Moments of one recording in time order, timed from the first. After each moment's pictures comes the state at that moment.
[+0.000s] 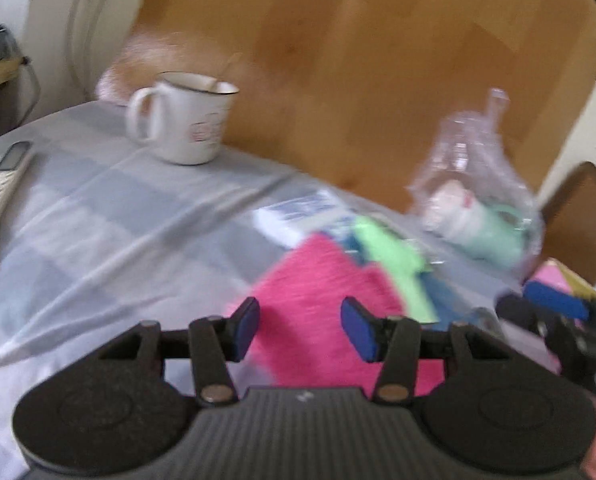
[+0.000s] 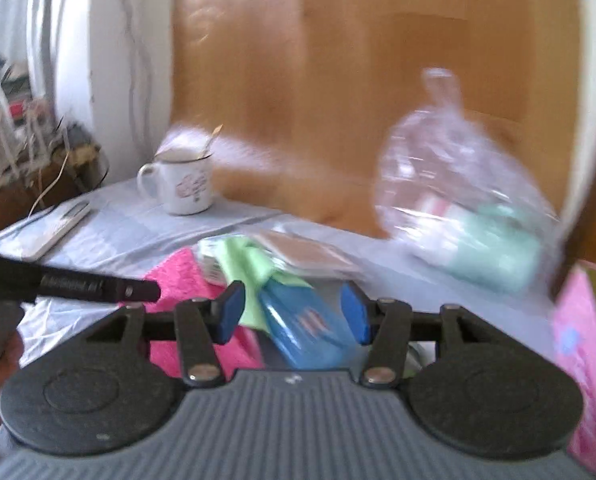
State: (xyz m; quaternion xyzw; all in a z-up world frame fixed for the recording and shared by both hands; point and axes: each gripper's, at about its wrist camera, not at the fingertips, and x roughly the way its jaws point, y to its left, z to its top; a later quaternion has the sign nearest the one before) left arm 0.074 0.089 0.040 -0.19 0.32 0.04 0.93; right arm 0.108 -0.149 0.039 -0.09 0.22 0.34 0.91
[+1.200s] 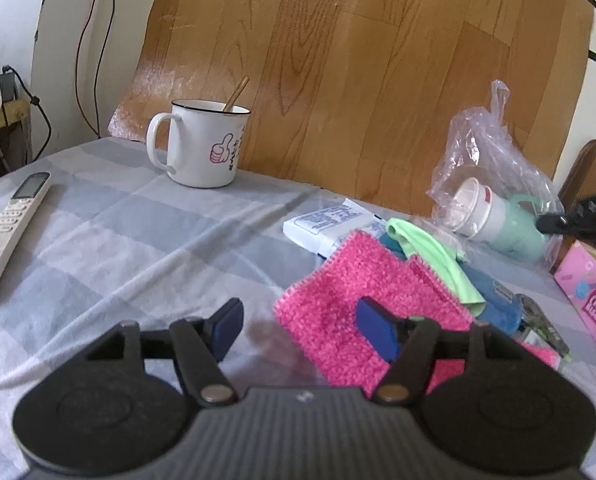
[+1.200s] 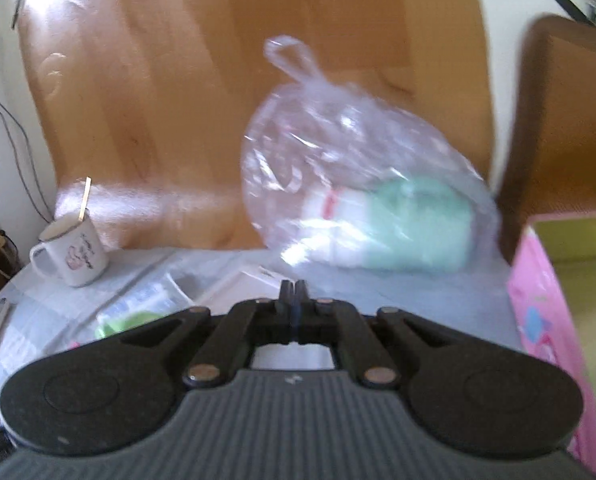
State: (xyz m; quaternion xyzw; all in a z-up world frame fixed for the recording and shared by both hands) left arm 0.060 0.101 0.014 -0.14 0.28 0.07 0.95; right arm 0.176 -0.204 0.050 0.05 0.28 0.20 0.94
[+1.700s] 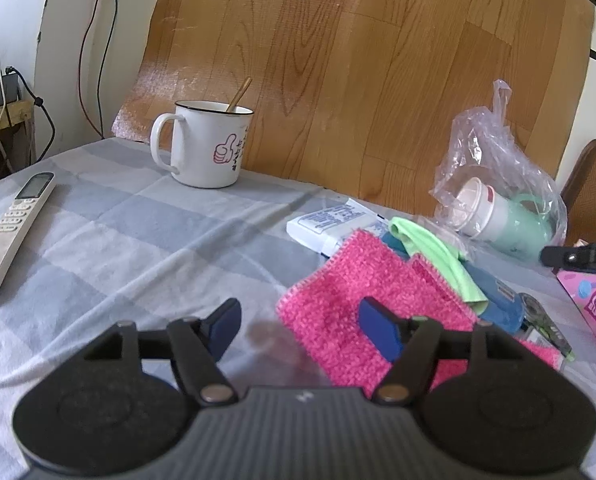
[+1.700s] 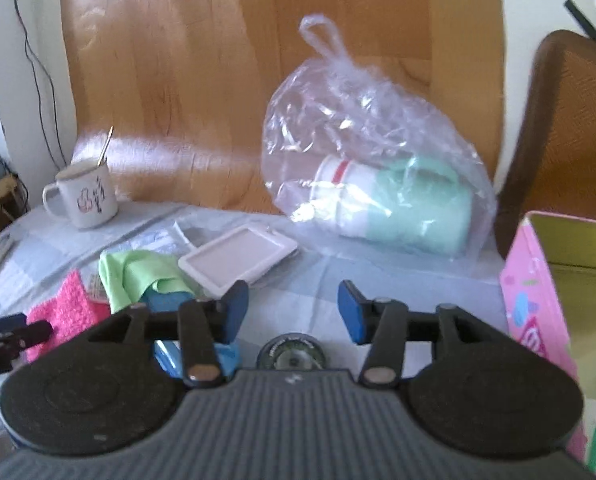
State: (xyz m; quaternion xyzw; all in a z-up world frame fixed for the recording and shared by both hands) left arm 0.060 0.100 0.013 -0.13 0.28 0.07 0.95; right arm 0.153 -0.203 0.035 -0.02 0.28 0.24 0.93
